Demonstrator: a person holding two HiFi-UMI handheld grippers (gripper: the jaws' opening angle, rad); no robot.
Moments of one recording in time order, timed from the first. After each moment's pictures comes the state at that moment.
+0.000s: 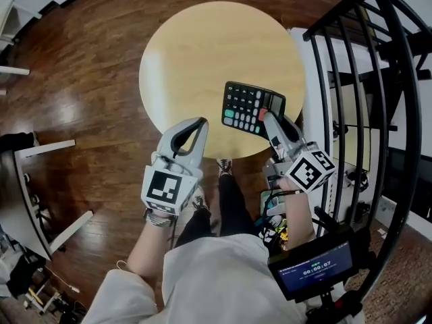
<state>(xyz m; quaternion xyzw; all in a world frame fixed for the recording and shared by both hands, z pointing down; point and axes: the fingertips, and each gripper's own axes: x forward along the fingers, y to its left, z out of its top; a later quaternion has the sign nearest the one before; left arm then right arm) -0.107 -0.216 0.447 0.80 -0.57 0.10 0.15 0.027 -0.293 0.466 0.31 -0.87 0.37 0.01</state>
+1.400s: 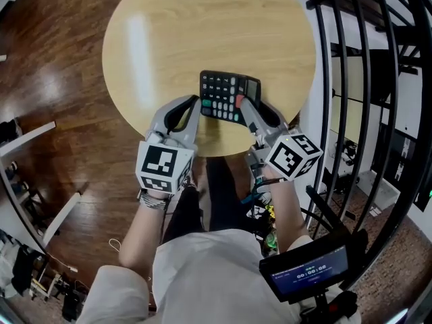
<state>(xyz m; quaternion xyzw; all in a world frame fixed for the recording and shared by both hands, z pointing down) -0.107 -0.246 0.573 0.77 -0.56 0.14 0.26 -0.004 -0.289 0.578 0.30 -0.85 0.43 0.10</state>
